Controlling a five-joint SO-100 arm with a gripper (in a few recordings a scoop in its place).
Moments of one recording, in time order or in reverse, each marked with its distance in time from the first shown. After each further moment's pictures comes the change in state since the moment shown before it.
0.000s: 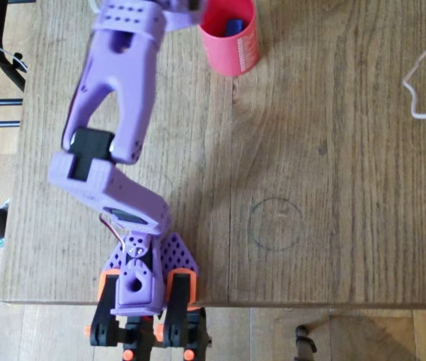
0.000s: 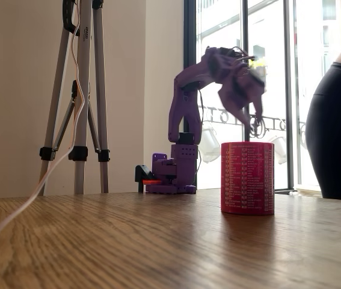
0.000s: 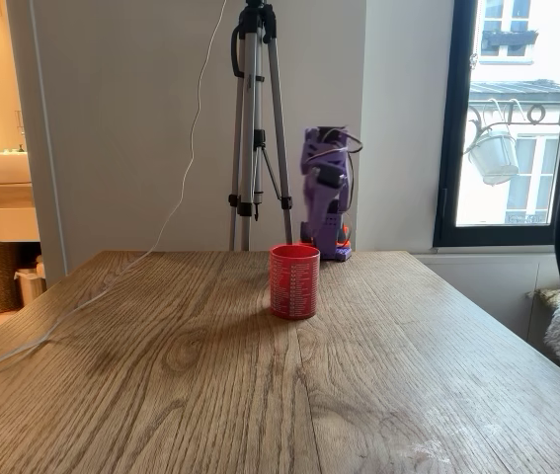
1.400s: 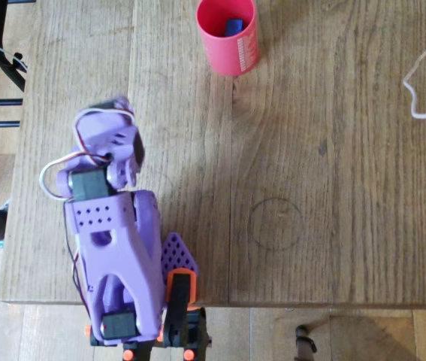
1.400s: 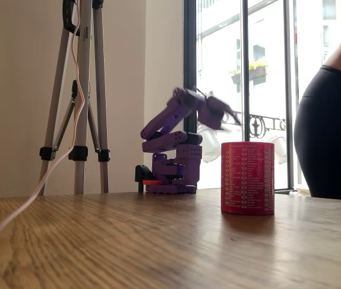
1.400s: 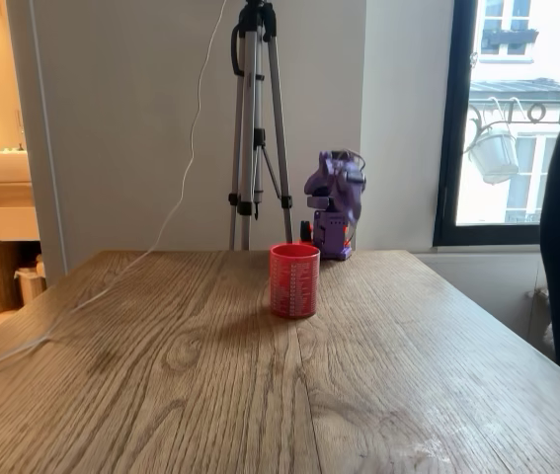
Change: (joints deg) arm -16.8 89.9 75.4 10.0 17.1
